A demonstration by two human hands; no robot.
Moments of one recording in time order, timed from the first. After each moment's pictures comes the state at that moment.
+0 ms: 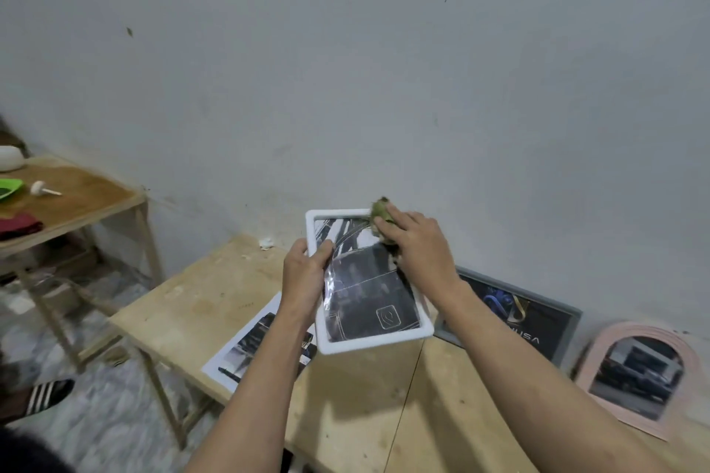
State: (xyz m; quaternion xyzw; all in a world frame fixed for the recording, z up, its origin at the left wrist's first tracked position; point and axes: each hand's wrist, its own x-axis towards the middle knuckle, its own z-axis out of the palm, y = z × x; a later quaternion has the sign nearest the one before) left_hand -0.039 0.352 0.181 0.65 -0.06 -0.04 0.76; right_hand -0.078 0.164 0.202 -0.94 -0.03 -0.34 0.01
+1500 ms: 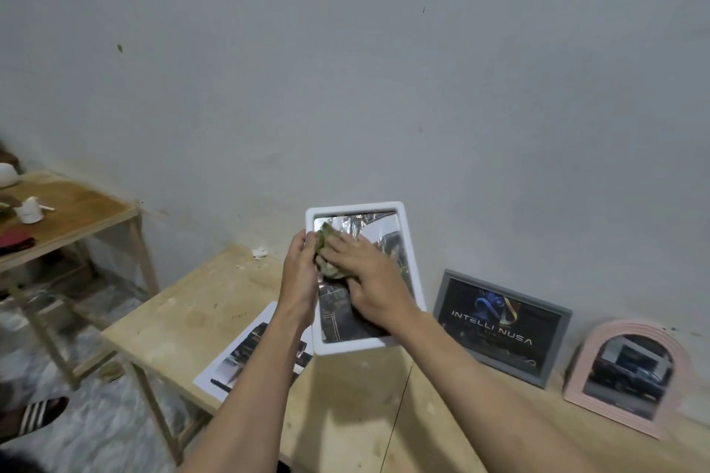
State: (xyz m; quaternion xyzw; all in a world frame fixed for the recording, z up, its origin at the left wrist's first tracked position) left_hand -0.034 0.332 0.183 0.58 -0.11 -0.06 0.81; right_hand -0.098 0.218 0.191 -0.93 -0.14 -0.25 0.25
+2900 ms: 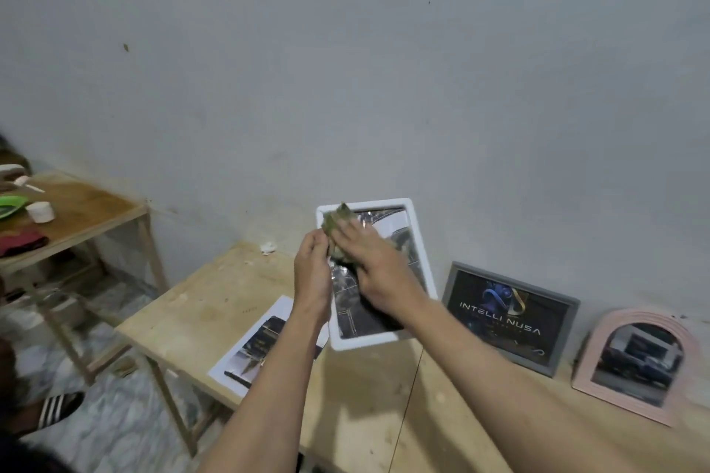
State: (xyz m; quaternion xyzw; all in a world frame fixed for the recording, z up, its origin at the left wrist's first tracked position) left_hand -0.043 0.332 0.179 0.59 -0.08 -0.04 0.80; right_hand -0.091 0.219 0.194 -0.94 -0.14 -0.25 0.21
